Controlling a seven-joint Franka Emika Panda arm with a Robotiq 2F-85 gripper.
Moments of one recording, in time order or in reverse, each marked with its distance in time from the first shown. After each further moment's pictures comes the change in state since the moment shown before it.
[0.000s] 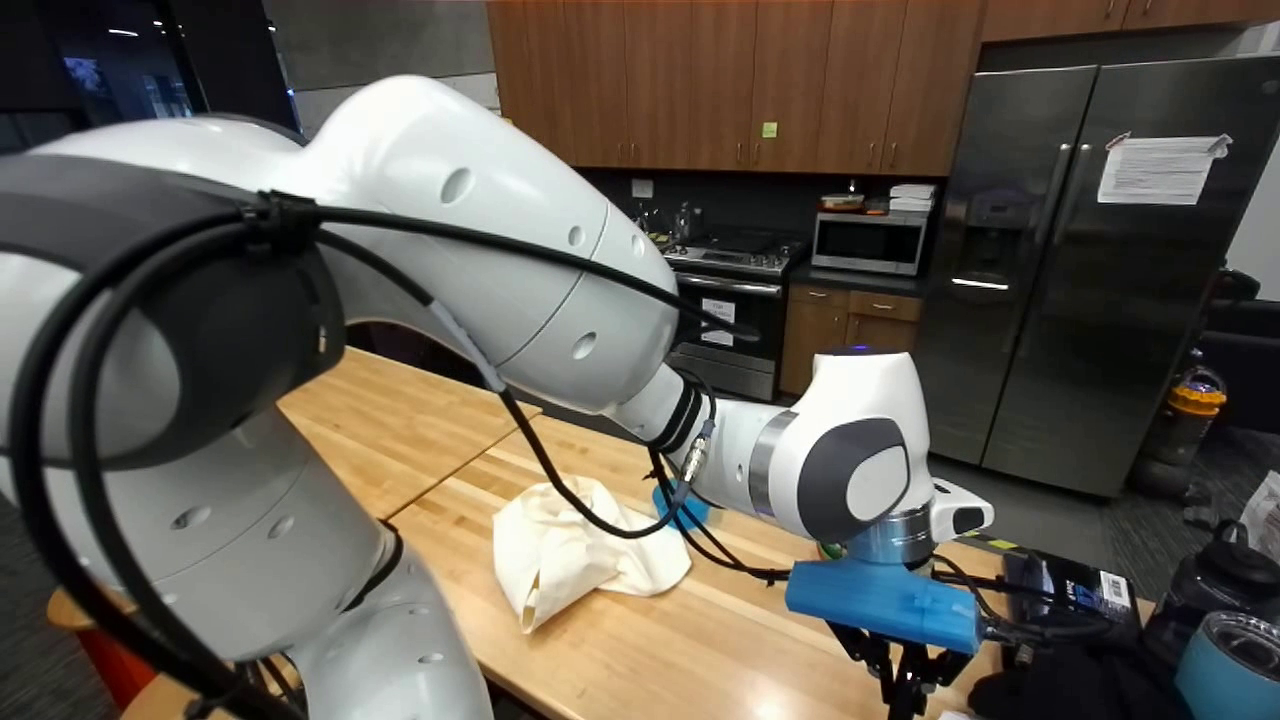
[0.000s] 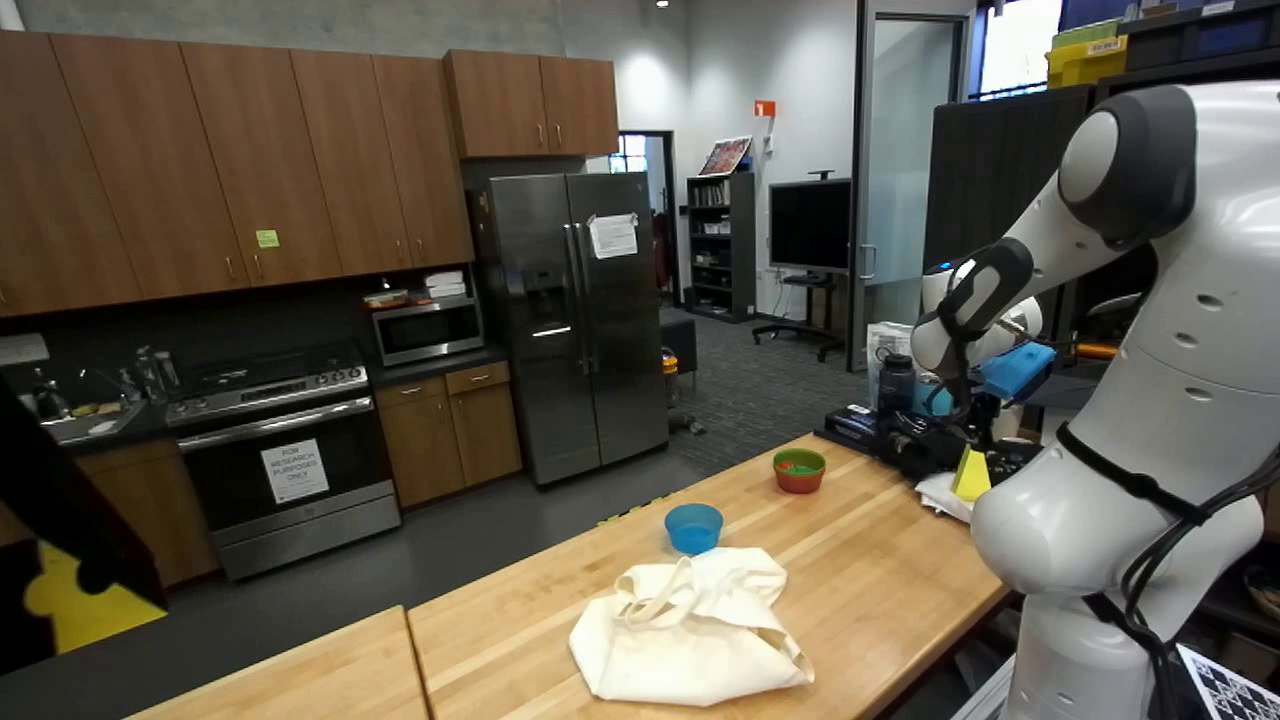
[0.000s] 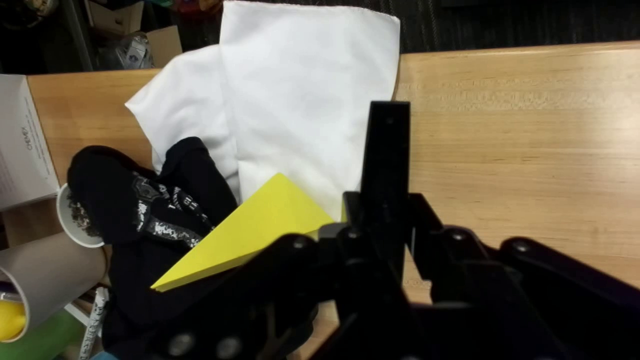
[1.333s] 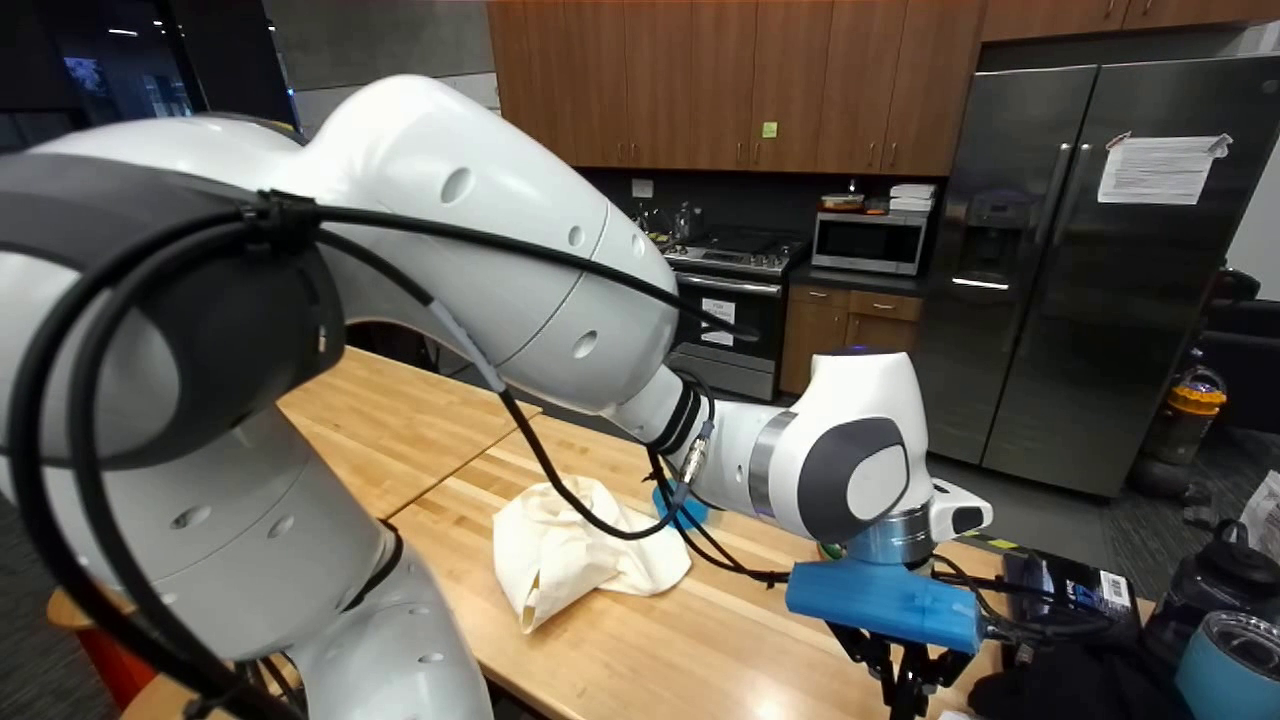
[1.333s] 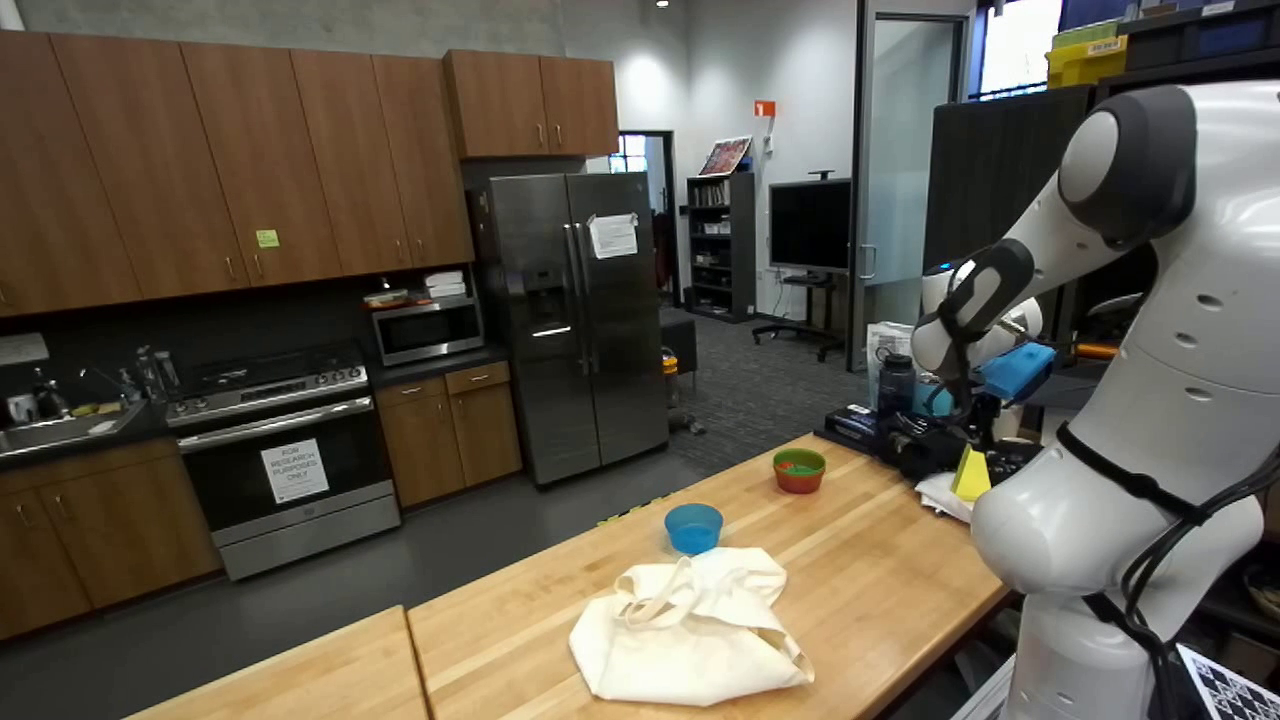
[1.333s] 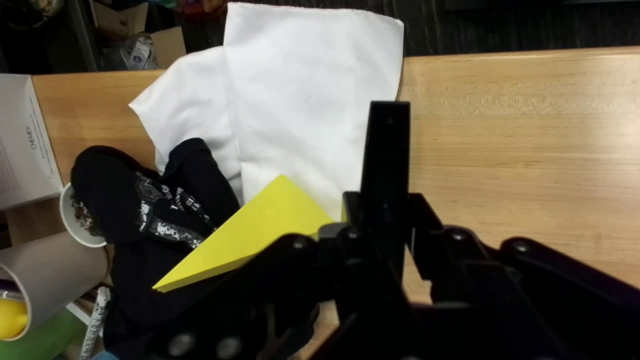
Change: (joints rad) arm 0.000 0.000 0.000 -0.001 -0.015 -0.001 0.004
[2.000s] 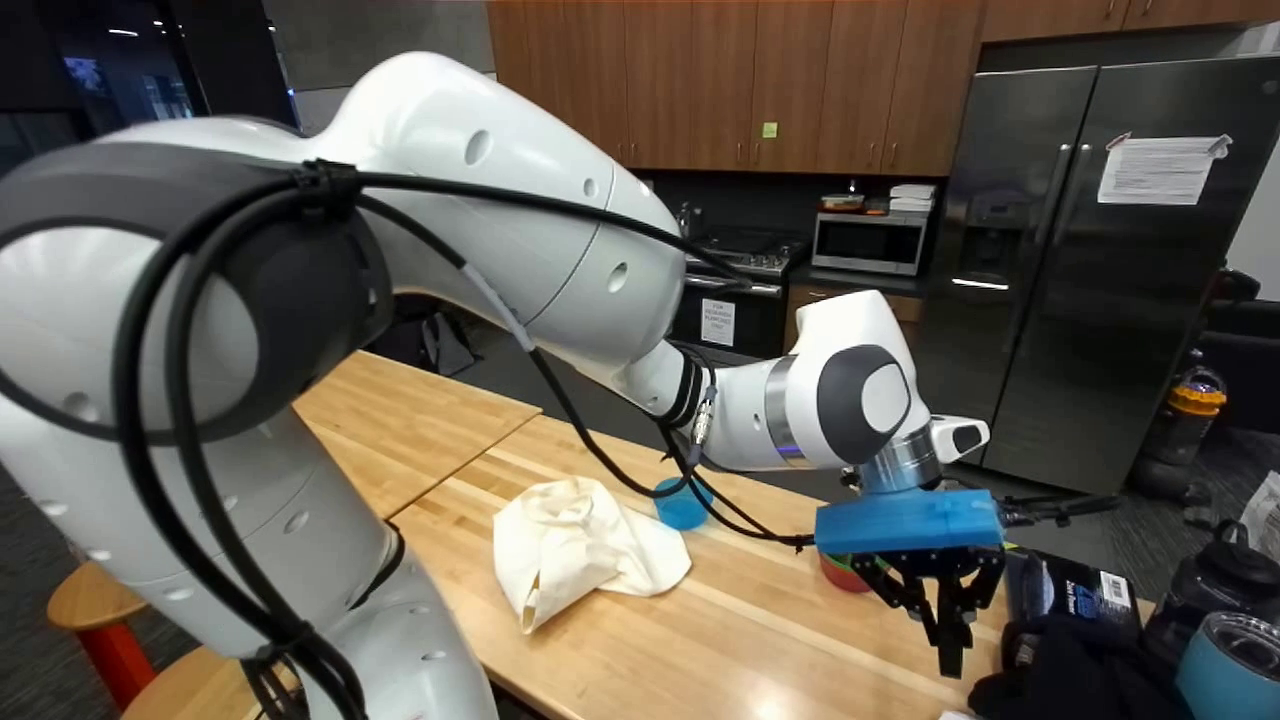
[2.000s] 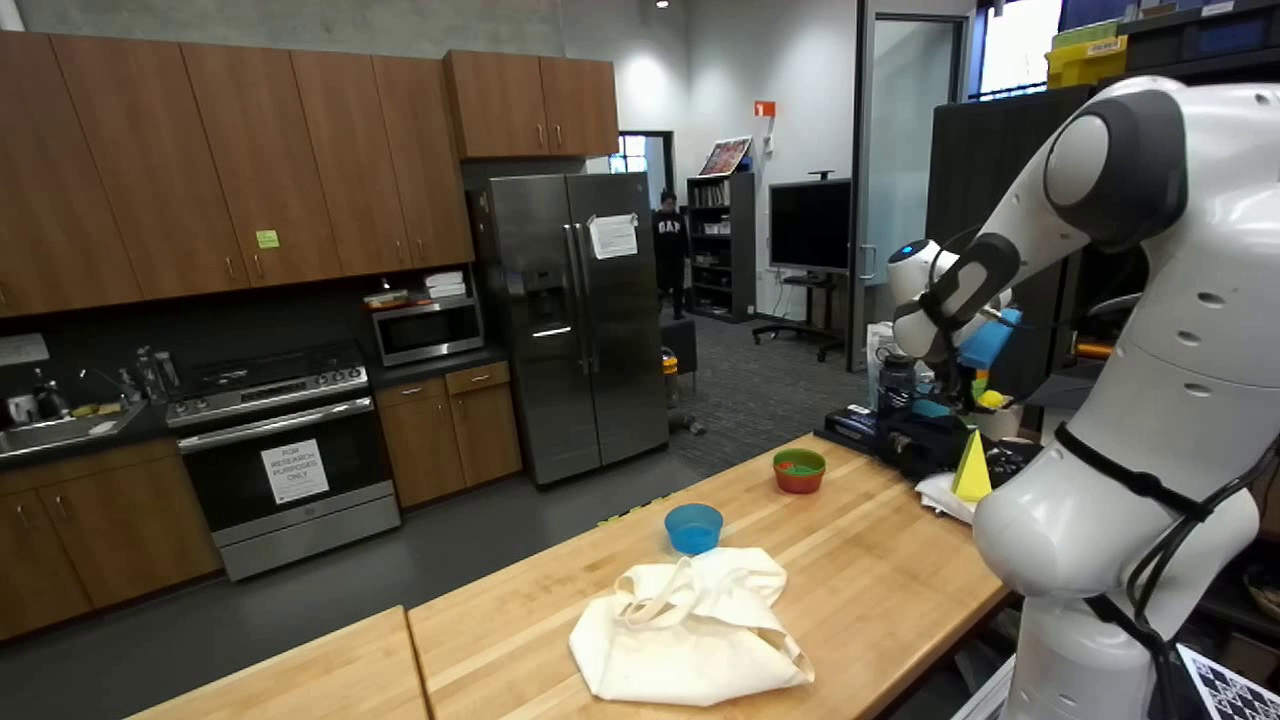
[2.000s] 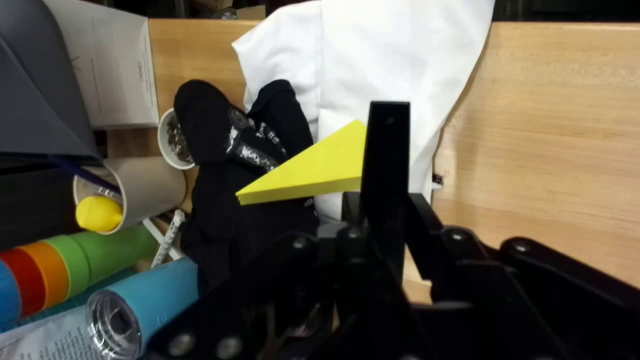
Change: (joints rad) arm 0.041 0.030 0.062 0.123 -0.144 -0.049 0.057
